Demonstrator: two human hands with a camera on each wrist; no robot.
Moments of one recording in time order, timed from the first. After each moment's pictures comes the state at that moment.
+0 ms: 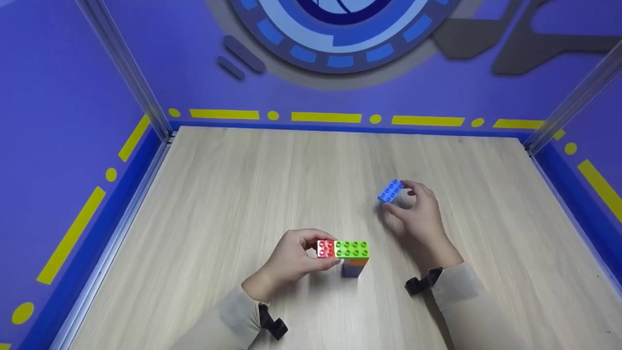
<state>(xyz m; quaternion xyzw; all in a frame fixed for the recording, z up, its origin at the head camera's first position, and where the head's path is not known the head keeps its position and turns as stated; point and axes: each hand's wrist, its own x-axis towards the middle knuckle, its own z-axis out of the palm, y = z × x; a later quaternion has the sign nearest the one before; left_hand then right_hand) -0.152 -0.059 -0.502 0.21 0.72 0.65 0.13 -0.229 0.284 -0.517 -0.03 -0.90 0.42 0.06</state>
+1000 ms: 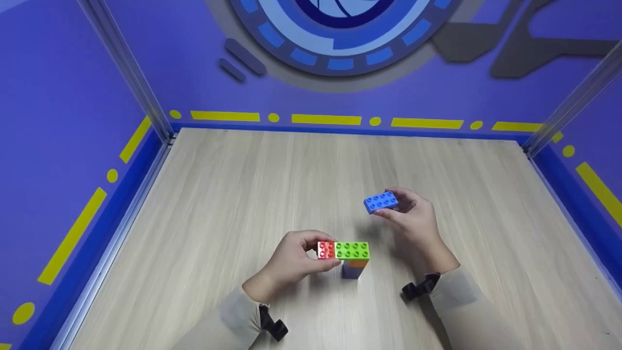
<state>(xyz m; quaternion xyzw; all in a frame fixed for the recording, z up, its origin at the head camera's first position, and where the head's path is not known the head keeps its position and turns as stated) -0.151 -0.057 -0.501 0.21 0.72 0.65 0.13 -0.207 0.259 -0.500 0.02 -0.82 0.57 0.06</state>
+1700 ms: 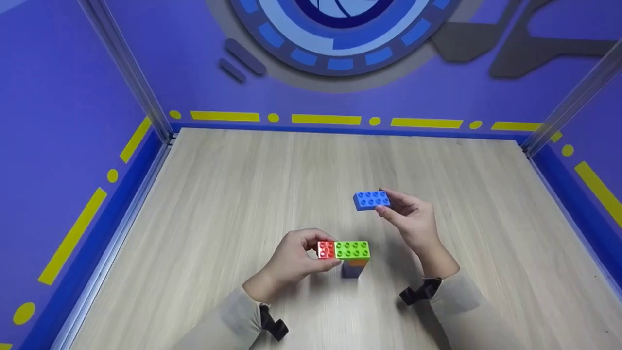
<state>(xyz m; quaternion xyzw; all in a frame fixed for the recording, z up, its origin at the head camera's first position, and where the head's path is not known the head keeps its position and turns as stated) -0.151 -0.057 -0.503 0.21 0.73 0.64 0.13 -0.189 0.243 -0.484 0.13 -0.74 0.65 0.12</state>
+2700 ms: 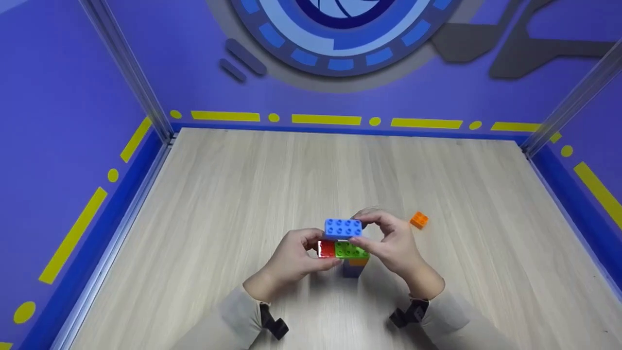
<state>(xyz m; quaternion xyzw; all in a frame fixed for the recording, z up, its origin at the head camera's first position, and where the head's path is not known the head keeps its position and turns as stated) -0.152 -0.059 -0.502 0.24 0.73 0.63 0.12 -0.155 0.201 -0.483 0.29 -0.72 0.62 0.14</state>
